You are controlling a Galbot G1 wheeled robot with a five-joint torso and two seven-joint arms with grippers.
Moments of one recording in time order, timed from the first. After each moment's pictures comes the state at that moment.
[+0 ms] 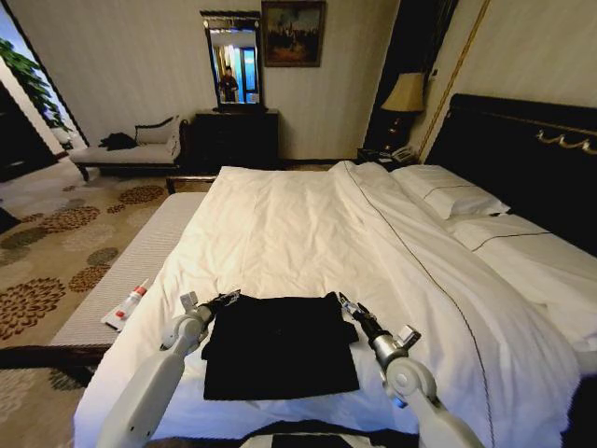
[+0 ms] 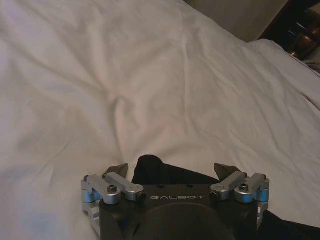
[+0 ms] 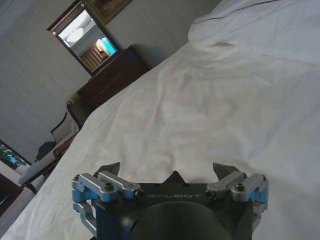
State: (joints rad) left arm 1.07 -1.11 -0.37 -1.60 -0.99 0.46 -0.16; right arm -1.43 1.14 0.42 1.93 1.06 -0.11 0.16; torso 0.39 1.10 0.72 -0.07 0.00
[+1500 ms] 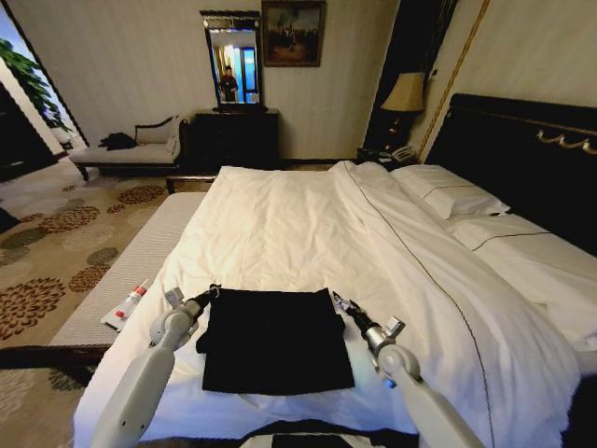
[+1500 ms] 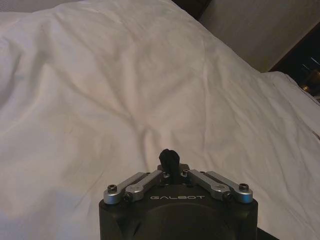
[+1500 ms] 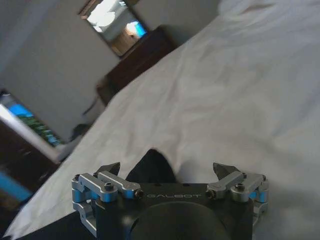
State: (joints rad) left arm 1.06 -1.13 -0.47 -1.59 -1.08 0.47 -0.19; right arm -1.22 1.13 0.31 1.56 1.06 -0.07 -0.17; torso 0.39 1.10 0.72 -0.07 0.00
